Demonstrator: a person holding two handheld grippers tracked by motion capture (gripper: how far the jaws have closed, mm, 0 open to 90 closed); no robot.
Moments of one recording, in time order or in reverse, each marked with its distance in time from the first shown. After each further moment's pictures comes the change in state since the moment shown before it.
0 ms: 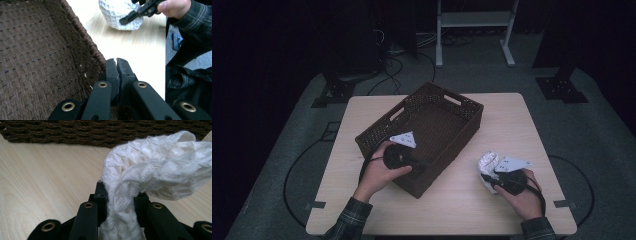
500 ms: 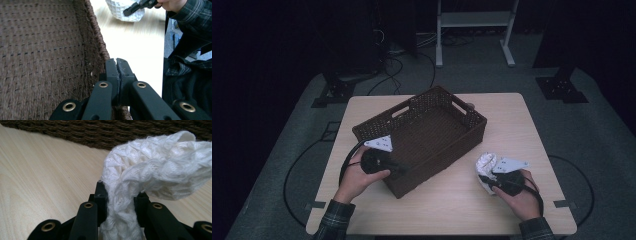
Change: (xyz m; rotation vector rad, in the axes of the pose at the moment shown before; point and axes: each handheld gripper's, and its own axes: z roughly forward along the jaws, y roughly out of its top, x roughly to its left) left arm 0.003 -0.038 -0.041 -0.028 0.017 -0.026; right arm 0.005 0.002 0.003 0.001 0.017 -0.012
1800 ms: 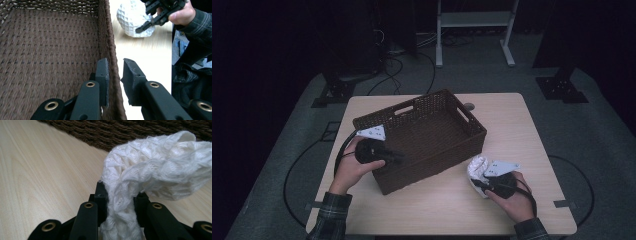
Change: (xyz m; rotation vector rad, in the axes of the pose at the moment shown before) left arm 0.019 0.002 -0.026 -0.045 0.046 -0.003; right arm 0.017 0.007 0.010 0.004 0.058 -0.039
